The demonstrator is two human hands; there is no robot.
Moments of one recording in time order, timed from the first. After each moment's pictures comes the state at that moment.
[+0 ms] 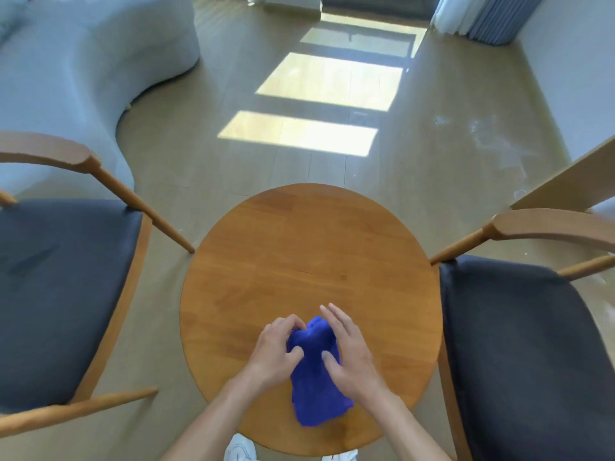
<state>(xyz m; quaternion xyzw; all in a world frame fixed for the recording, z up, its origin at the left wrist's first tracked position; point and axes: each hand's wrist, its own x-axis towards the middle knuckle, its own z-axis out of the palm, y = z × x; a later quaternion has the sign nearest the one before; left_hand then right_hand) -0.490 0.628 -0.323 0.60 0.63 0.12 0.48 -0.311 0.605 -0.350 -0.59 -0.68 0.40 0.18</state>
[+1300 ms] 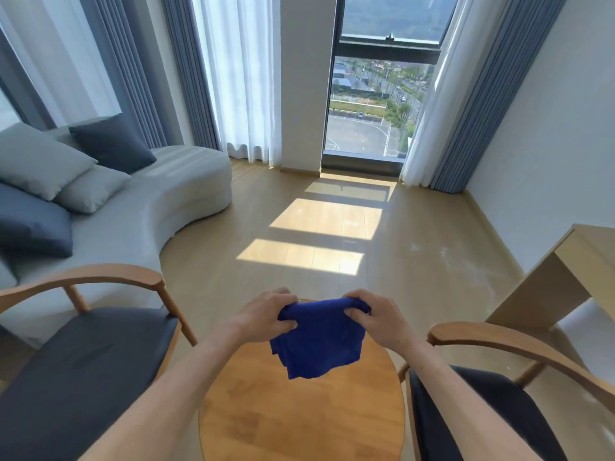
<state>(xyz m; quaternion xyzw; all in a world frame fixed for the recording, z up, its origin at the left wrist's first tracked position) -0.505 0.707 -0.016 0.81 0.50 0.11 0.28 -0.247 0.702 -0.021 -0.52 -0.76 0.30 0.26</state>
